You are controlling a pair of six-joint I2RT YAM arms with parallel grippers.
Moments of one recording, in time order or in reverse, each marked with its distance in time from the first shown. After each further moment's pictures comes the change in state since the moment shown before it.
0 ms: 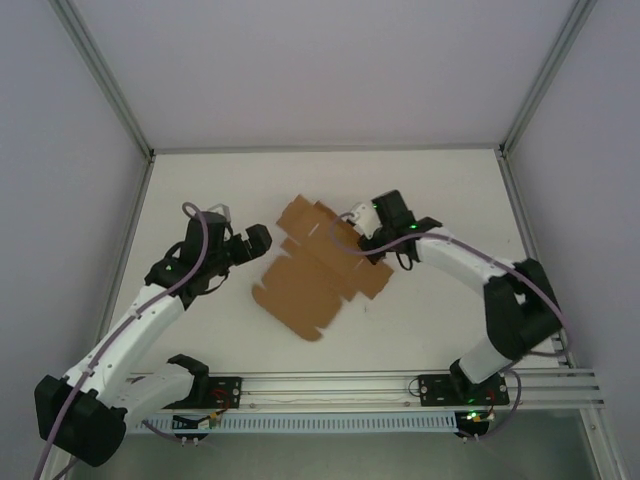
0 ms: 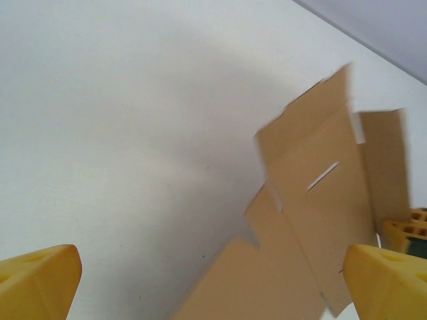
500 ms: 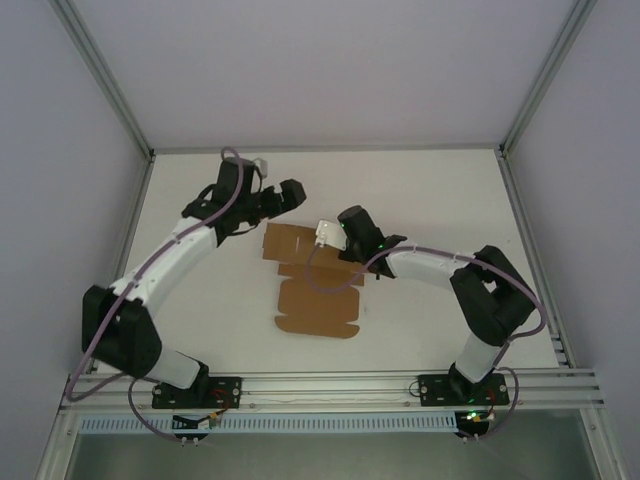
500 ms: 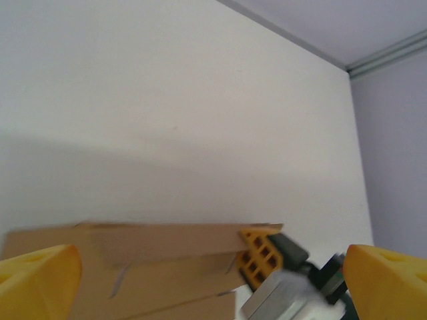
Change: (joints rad) left arm 0.004 0.479 0.408 0.098 0.270 -0.004; right arm 0.165 0.097 -0.055 0.352 0.288 -0.401
